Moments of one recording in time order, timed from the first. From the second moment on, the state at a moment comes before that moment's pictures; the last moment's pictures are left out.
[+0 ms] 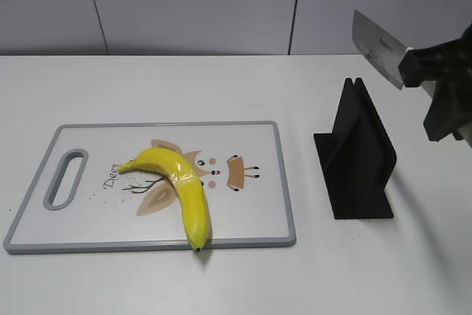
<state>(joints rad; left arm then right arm) -0.02 -0.01 -0.49 -0.10 1.08 0.12 0.45 1.34 -1.14 0.04 1.18 0.41</state>
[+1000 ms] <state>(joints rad) -0.13 0.53 -0.66 -0.36 0.76 0.66 0.45 1.47 -1.27 0.20 1.05 -0.64</state>
